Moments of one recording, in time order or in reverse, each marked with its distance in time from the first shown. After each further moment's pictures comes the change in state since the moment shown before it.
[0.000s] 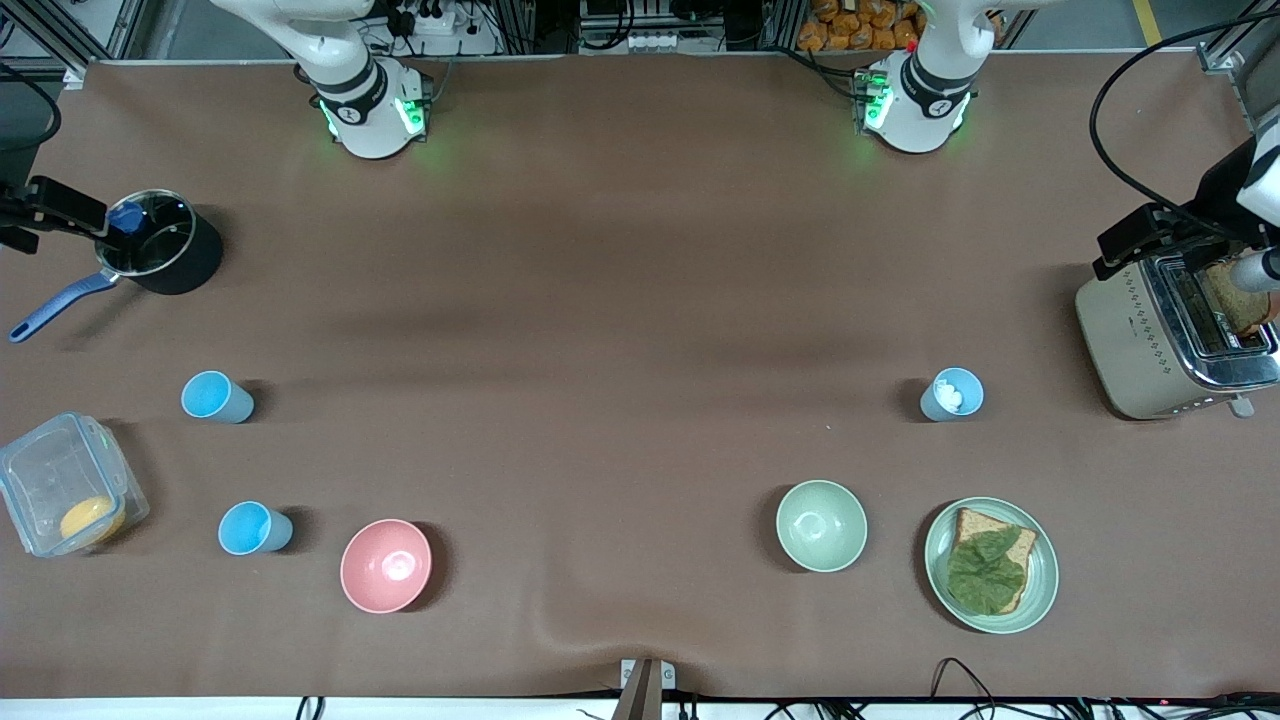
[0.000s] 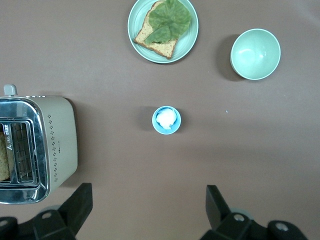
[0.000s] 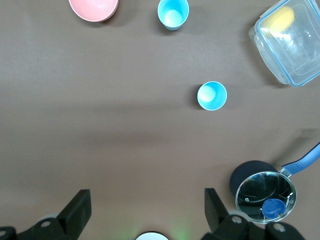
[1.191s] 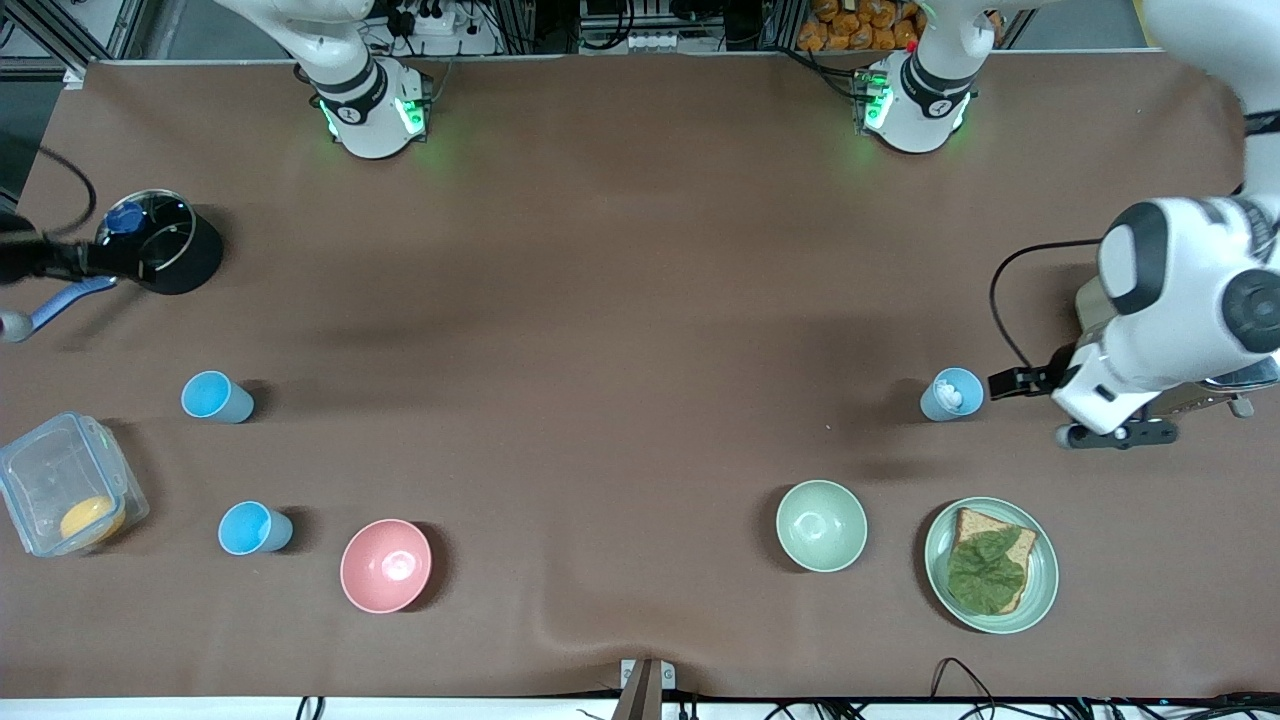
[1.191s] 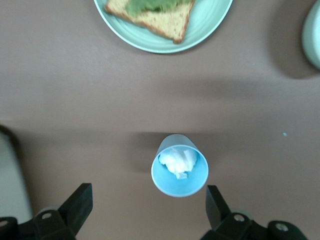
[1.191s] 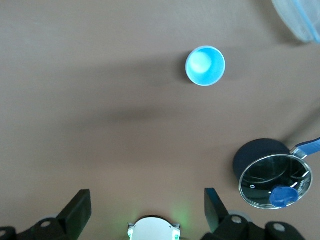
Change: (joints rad) left arm 0.021 0.340 0.000 -0.258 0.006 0.486 0.072; right arm -0.089 0.160 -0.003 -0.080 -0.006 0.024 -0.002
